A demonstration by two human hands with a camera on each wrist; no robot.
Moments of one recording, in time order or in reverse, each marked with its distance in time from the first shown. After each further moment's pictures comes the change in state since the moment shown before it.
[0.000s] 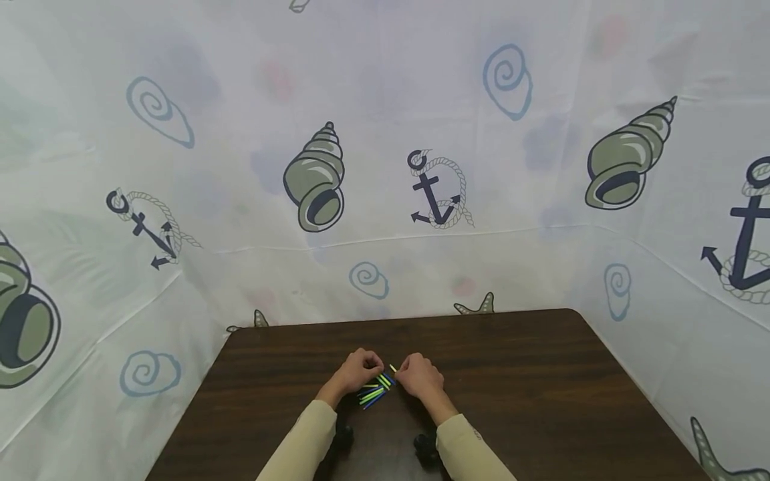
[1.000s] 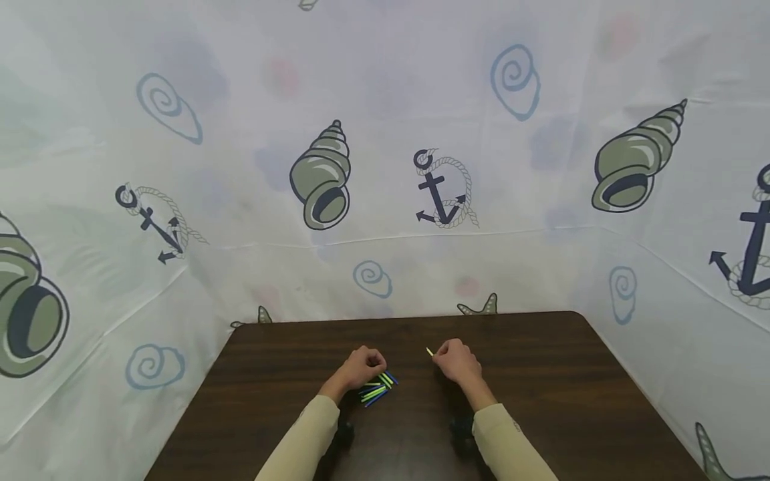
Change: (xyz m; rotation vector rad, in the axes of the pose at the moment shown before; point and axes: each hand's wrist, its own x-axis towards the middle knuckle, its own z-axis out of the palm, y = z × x) left_hand -0.006 0.008 -0.005 0.043 -0.013 0.040; right_hand 0.010 0.045 -0.068 0.024 0.033 0.030
